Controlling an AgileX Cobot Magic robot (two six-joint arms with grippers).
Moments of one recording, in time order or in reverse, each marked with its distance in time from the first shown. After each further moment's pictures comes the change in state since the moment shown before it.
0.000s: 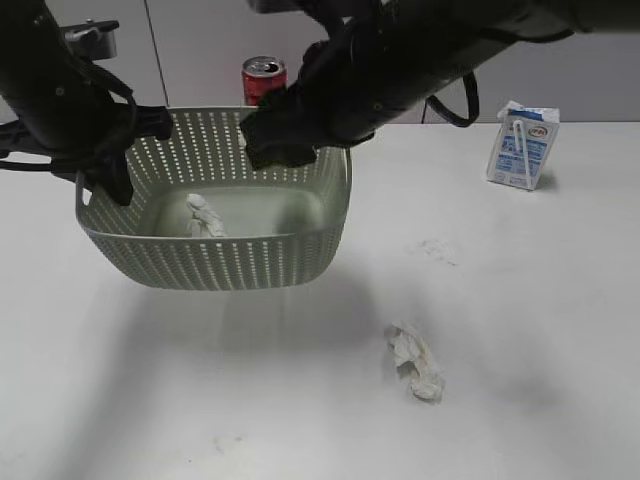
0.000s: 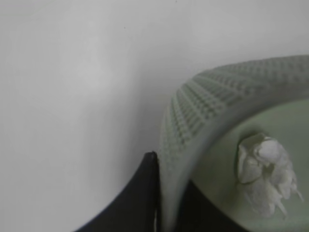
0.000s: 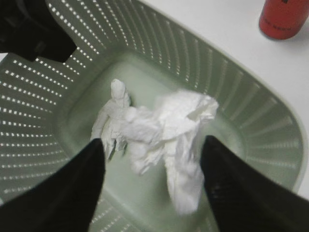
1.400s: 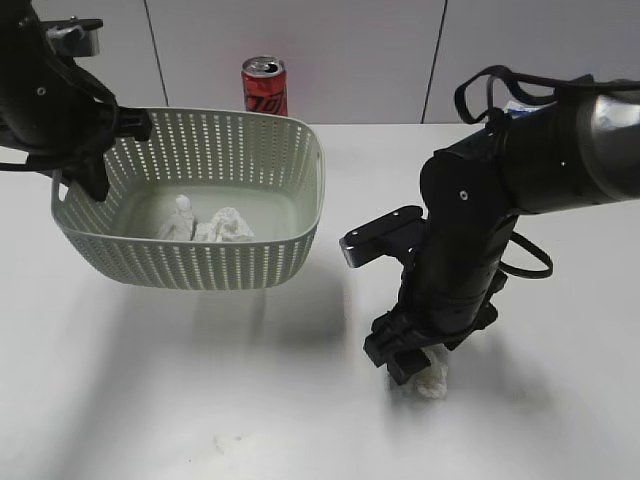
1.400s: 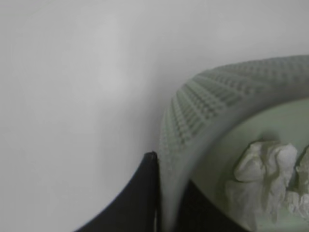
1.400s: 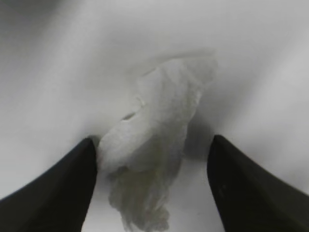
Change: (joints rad) left arm 0.026 0.000 0.000 0.081 0.002 0.000; right arm -0.041 0.182 0.298 -0.393 0.197 0.353
